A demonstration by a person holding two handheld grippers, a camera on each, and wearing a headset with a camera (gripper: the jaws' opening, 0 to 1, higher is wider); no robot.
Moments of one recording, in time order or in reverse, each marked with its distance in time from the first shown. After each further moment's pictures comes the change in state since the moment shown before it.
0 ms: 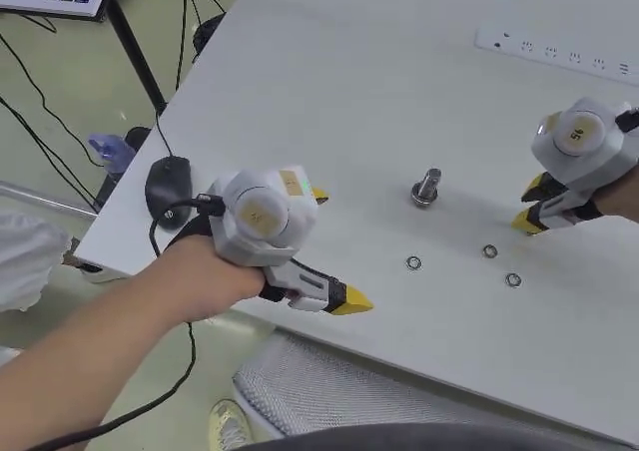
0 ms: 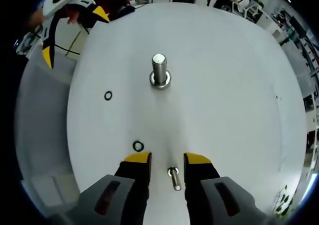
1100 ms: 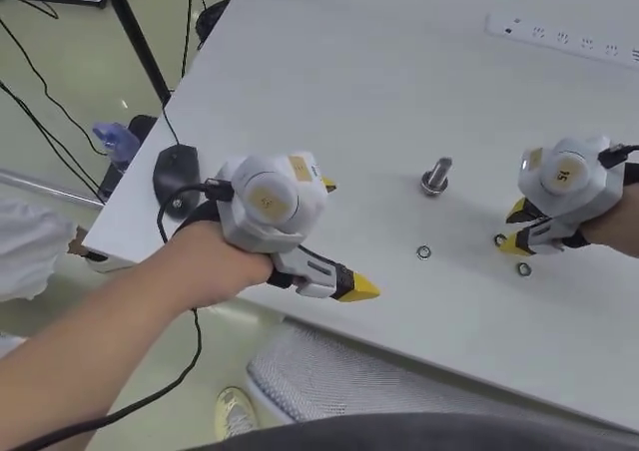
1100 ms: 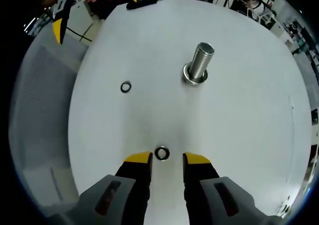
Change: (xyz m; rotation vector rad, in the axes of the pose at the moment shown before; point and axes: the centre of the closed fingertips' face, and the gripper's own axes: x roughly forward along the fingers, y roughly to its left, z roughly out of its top) left arm -0.004 0.003 -0.003 0.001 0.004 -0.010; right arm 0.034 0.038 -0.003 -0.086 -0.004 0.049
